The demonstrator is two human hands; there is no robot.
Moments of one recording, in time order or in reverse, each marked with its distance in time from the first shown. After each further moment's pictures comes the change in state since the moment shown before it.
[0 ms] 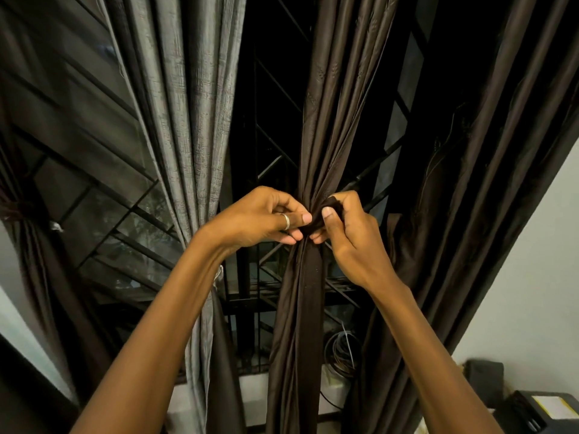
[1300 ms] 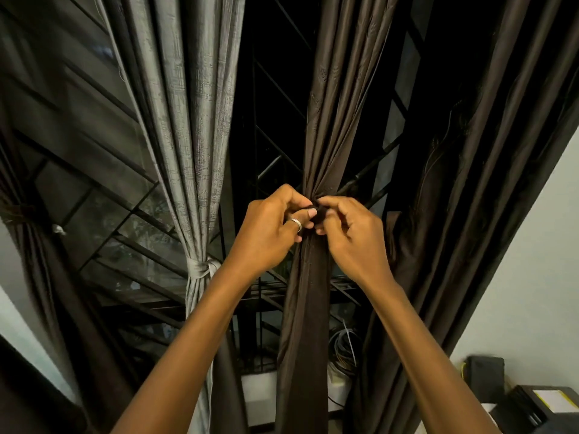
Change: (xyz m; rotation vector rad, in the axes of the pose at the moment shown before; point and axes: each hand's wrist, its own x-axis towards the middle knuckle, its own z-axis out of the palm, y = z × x) left_hand -0.011 -0.018 0.035 0.166 0.394 0.386; right_hand -0.001 -0.005 0.008 -0.159 0.208 0.018
